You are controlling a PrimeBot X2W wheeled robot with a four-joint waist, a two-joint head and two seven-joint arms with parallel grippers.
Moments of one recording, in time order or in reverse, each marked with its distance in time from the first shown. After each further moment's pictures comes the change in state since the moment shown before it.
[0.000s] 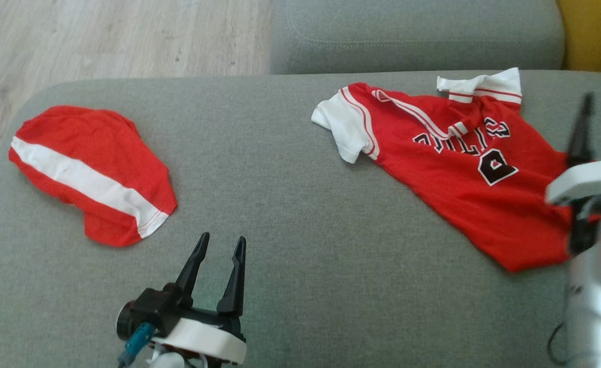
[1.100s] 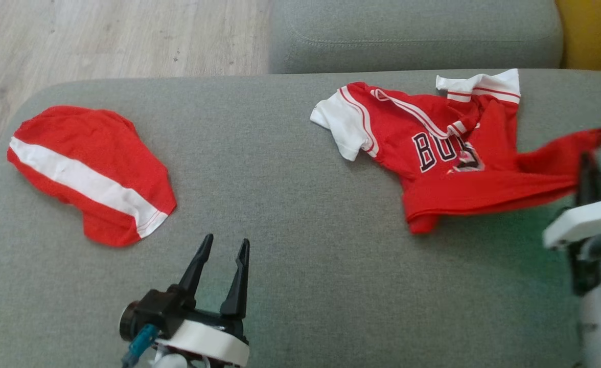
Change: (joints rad) left arm -0.002 0.000 -0.007 -0.002 0.009 -0.001 0.000; right arm 0.121 -0.080 0.186 0.099 0.262 0.000 0.026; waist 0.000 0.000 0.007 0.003
